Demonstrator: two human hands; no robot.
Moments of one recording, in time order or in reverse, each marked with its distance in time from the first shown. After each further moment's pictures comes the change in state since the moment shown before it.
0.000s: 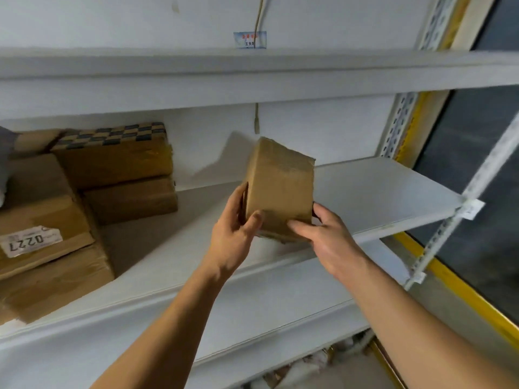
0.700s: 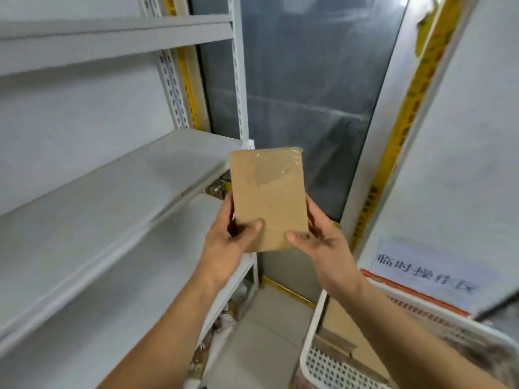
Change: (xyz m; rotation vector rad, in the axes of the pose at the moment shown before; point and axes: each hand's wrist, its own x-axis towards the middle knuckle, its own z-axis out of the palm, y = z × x) left_hand -0.132 0.043 0.304 -0.169 -0.732 0.001; right_hand -0.288 0.000 -0.243 -0.098 0.655 -0.166
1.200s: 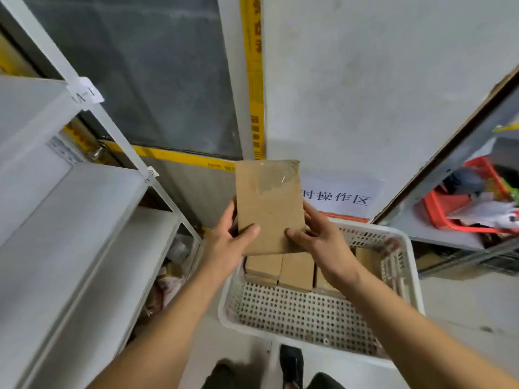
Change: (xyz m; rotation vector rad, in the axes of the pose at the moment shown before) left_hand -0.010 -0.120 0.267 0.039 -0.351 -0.375; right_hand -0.096 0.108 -0.259 0.015 0.273 0.396
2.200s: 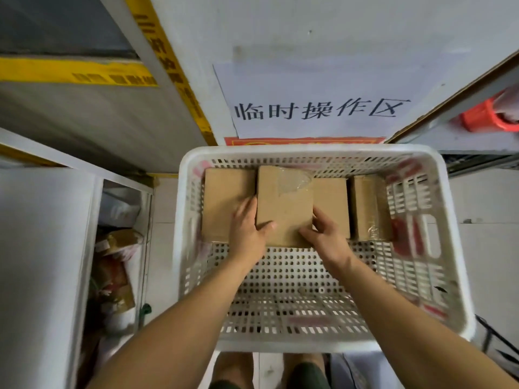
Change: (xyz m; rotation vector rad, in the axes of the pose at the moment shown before) left_hand 0.139 -0.281 0.163 0.578 -0.257 -0.292; right_hand 0.076 0.328 -0.107 0.077 0.324 0.548
